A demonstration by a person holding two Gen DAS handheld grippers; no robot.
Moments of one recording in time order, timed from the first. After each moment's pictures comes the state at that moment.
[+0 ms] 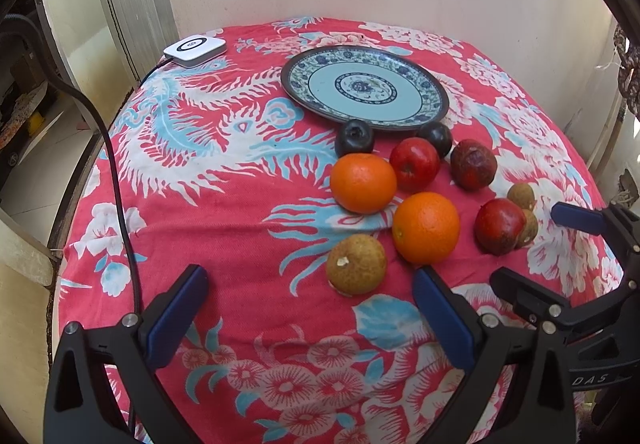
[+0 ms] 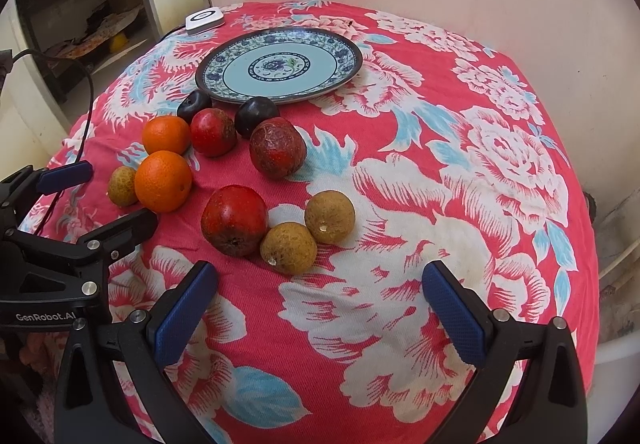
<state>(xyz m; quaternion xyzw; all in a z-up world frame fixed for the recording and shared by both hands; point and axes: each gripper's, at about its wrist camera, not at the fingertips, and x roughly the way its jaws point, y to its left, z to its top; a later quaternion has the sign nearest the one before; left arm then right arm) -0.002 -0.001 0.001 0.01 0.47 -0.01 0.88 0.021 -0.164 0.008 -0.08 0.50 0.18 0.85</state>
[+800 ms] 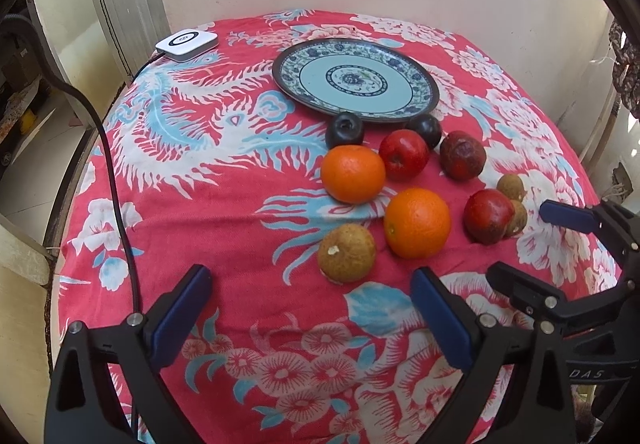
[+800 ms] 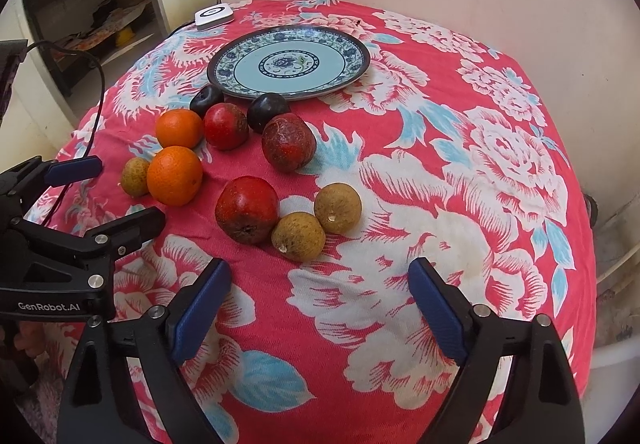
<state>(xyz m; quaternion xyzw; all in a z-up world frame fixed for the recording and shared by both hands) -0.010 -0.004 0.003 0.01 0.49 -0.02 0.87 0.012 -0.165 0.014 -0.09 0.50 0.19 0.84</state>
